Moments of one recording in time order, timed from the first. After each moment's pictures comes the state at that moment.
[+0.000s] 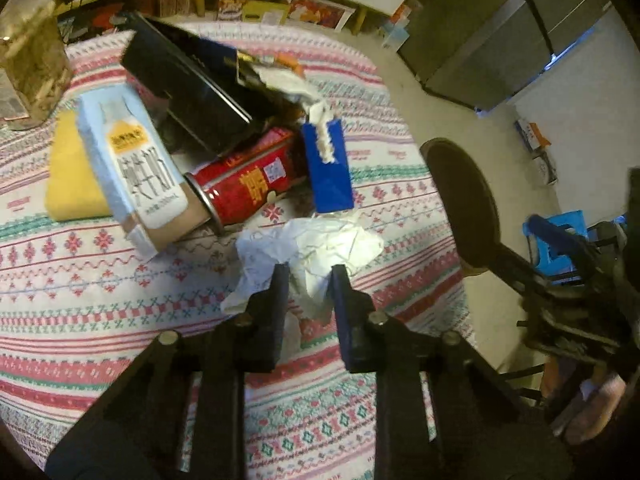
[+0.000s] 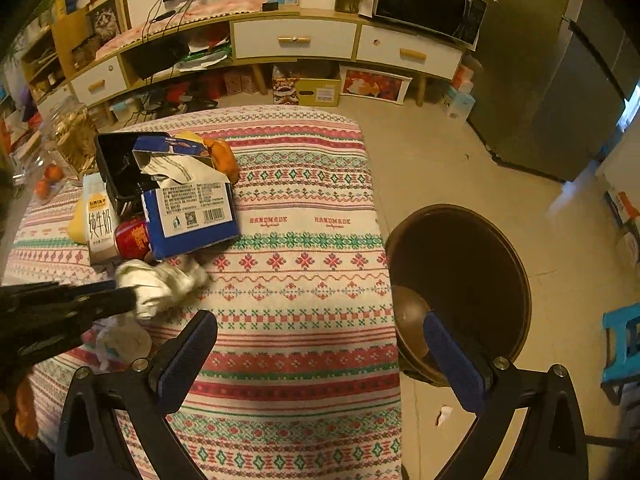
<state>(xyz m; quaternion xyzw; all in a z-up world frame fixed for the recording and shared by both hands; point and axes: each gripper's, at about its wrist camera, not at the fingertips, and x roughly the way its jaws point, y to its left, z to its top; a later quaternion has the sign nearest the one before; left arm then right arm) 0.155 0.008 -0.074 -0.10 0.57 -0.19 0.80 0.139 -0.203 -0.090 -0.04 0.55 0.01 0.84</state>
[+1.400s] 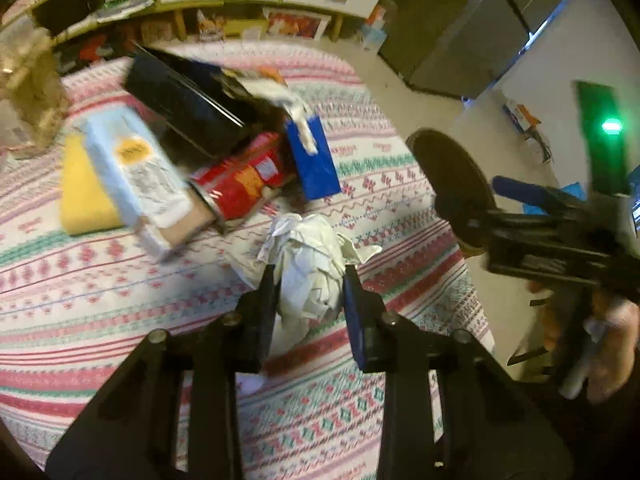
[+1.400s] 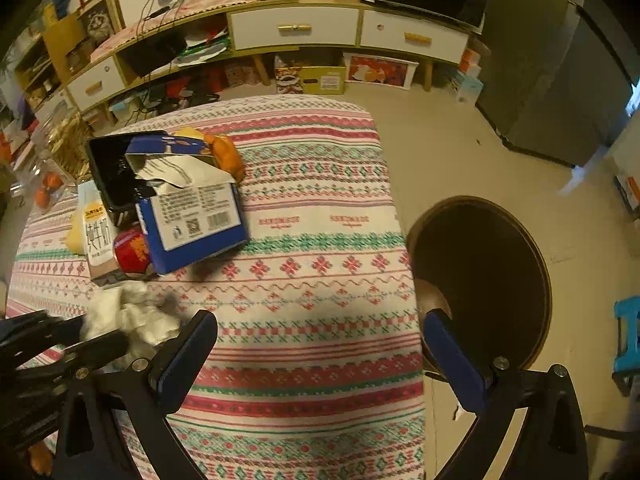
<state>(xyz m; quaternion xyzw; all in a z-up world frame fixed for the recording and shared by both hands) 0.134 0.007 -0.066 -0.05 0.53 -0.21 0.82 0.159 -0.192 -0.107 -0.02 0.56 0.01 0.83</state>
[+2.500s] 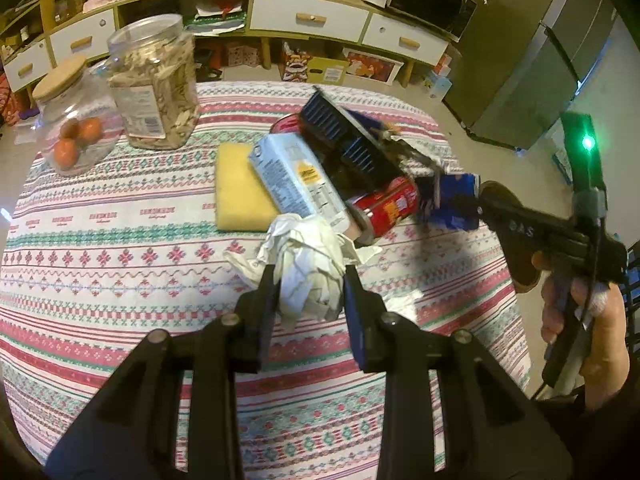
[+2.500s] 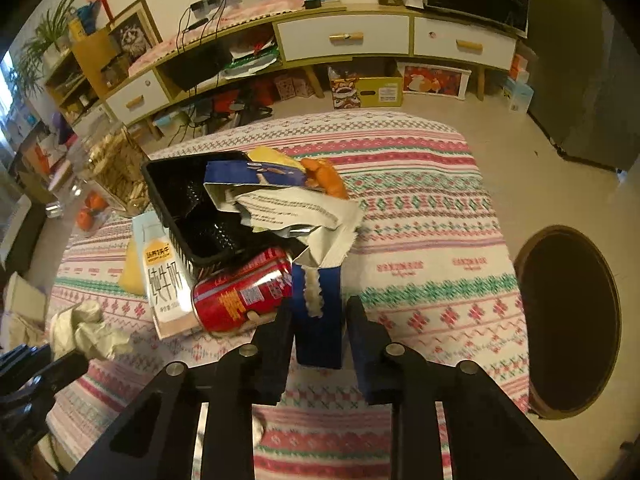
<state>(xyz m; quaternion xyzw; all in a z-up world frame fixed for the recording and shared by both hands) 0.119 0.094 -0.049 -0.07 0.49 -0.10 0.86 0.187 -0.143 -0.122 0.05 0.55 0.10 0.83</state>
